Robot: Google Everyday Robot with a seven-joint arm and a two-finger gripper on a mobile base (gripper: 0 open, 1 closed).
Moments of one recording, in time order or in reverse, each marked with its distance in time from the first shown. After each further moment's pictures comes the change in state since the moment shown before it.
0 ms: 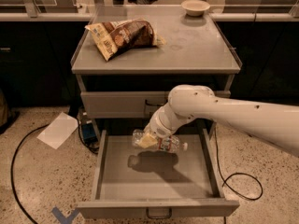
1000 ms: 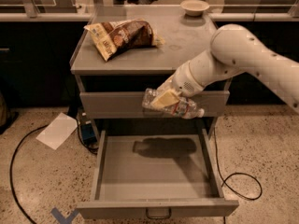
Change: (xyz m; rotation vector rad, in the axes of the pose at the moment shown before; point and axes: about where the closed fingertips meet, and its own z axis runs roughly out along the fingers) arm -0.052 -0.048 -0.155 -0.022 -0.187 -0.006
